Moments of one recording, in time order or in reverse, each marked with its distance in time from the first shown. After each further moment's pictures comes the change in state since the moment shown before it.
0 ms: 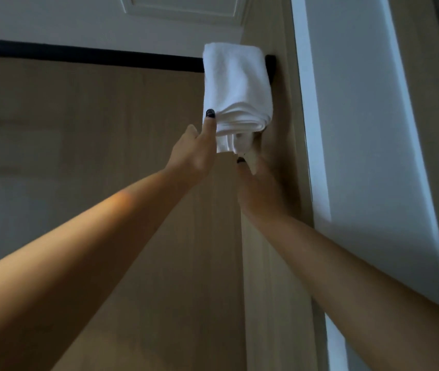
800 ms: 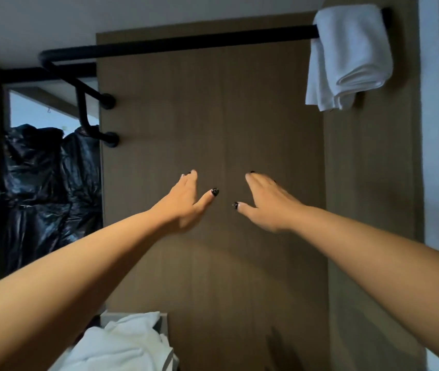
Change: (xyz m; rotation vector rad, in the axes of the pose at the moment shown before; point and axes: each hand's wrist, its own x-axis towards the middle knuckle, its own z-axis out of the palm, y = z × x) left_hand -0.153 -0.122 -0.242 0.735 -0.405 -0.125; right_hand -0.156 -0.081 0.113 -0.773 -0.721 -0.211
